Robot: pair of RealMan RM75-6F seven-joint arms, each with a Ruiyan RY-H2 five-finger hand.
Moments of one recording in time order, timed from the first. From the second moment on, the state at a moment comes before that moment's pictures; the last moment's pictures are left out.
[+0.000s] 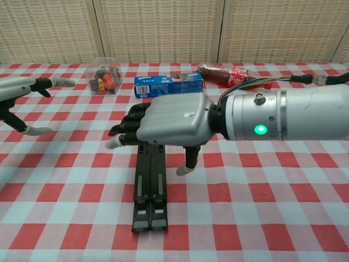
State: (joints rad) left arm -0.61 -1.36 -0.02 -1.27 1.47 1.05 -0.19; right arm 1.10 -1.53 0.01 -1.47 -1.63 0.75 -0.35
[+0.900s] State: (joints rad) left arm -0.25 -1.16 -0.02 -1.56 1.35 1.47 0.12; right arm 0.34 -1.06 -0.11 -1.77 -1.50 1.55 -0.34
